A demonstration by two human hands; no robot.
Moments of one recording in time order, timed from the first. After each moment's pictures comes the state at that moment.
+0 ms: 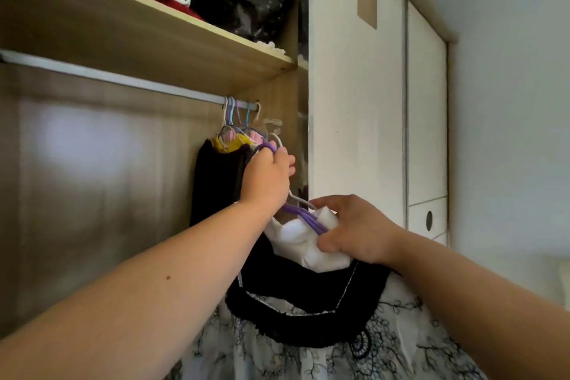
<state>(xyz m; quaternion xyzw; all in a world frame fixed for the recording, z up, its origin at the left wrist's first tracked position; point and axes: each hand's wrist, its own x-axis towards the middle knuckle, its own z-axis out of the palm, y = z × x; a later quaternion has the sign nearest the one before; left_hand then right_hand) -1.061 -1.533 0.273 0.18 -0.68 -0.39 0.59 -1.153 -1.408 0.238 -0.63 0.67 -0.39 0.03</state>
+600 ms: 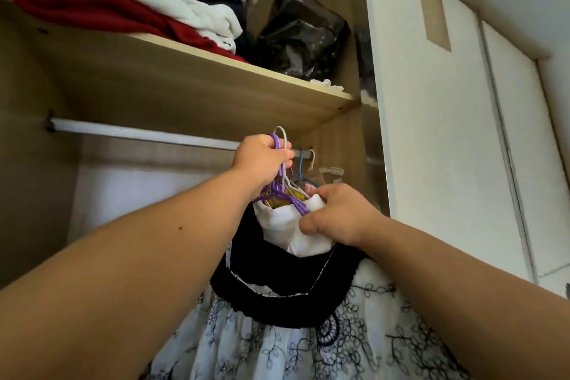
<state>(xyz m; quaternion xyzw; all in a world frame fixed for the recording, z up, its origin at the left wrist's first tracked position) -1.040 -1.713 0.403 0.20 -0.70 -0.30 0.62 -1.154 -1.624 0.339 -0.65 0.61 -0.46 -0.01</state>
